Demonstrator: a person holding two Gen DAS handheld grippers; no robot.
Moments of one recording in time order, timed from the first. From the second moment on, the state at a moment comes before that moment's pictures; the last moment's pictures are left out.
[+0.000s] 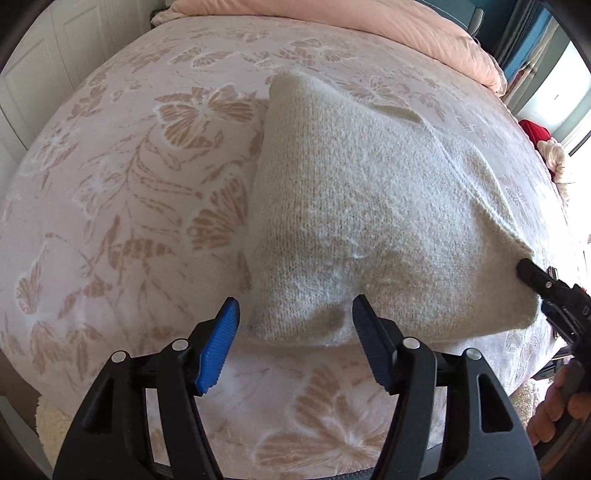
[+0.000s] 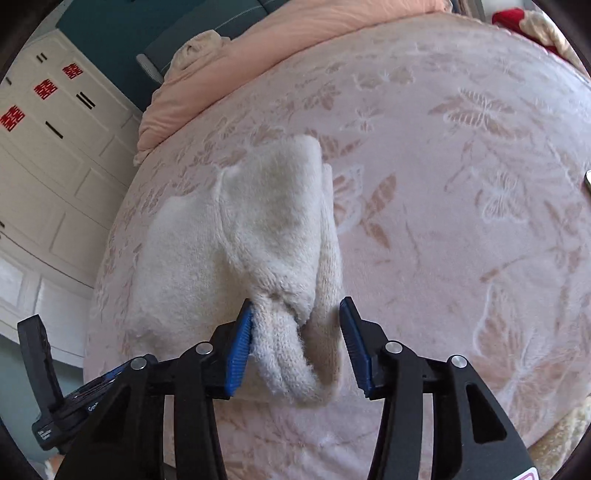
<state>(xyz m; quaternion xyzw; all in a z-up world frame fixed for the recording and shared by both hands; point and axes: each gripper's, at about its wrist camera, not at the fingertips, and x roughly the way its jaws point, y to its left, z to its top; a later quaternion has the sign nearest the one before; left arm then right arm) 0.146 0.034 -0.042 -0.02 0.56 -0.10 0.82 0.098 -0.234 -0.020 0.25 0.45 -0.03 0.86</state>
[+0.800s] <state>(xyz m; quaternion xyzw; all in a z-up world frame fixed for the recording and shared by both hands) 0.139 0.033 -0.037 0.01 0.55 -0.06 0.83 0.105 -0.183 -0.010 0.12 0.47 -0.02 0.87</state>
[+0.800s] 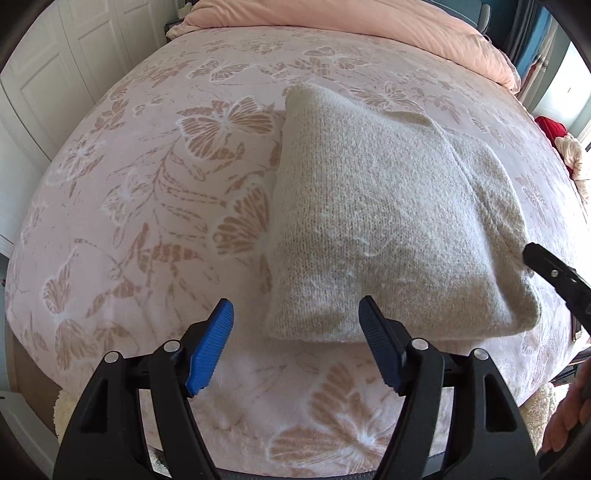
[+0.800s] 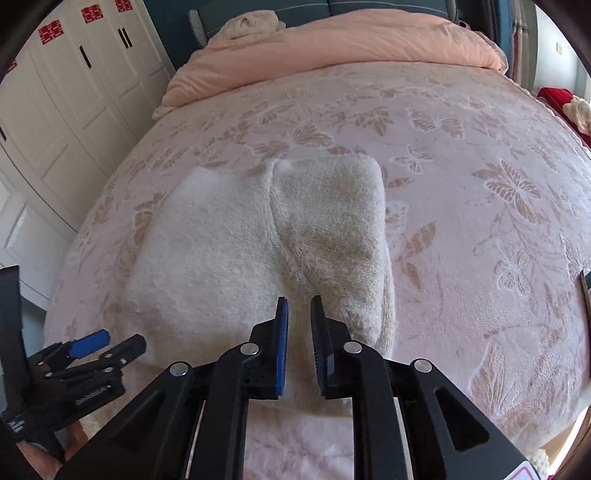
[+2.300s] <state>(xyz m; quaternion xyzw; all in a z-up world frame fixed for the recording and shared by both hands) 0.169 0.071 -0.095 -0.22 0.59 -0.15 0.76 0.096 -0.245 -0.109 0.39 0.49 0.03 0.78</state>
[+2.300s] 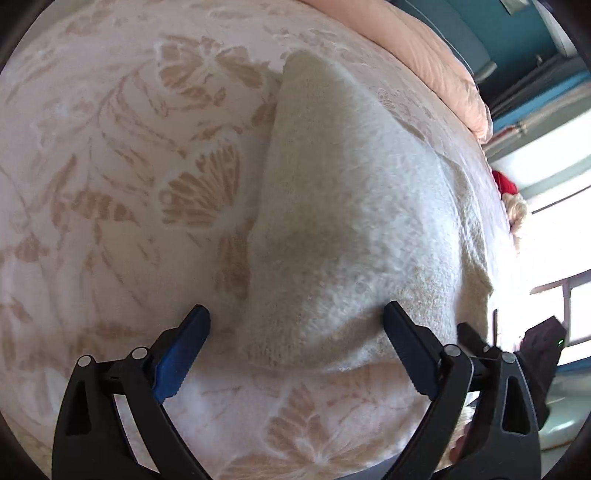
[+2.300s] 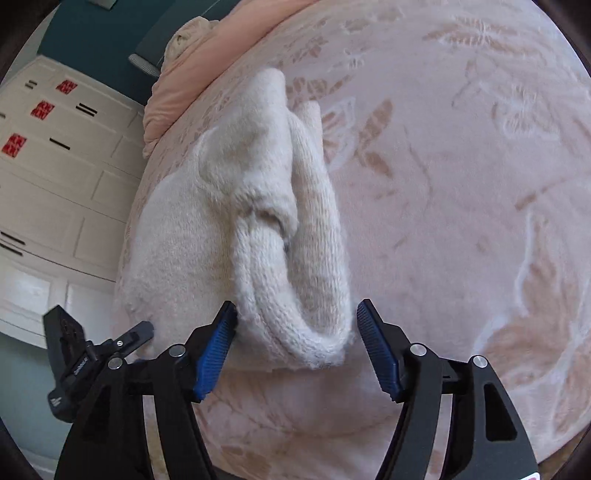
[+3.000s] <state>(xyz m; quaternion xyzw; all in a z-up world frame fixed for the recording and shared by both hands) 0.144 0.032 -0.062 -0.07 0.56 -0.14 0.81 0.081 -0.246 -0.055 0.24 0.49 -0.04 0.84</state>
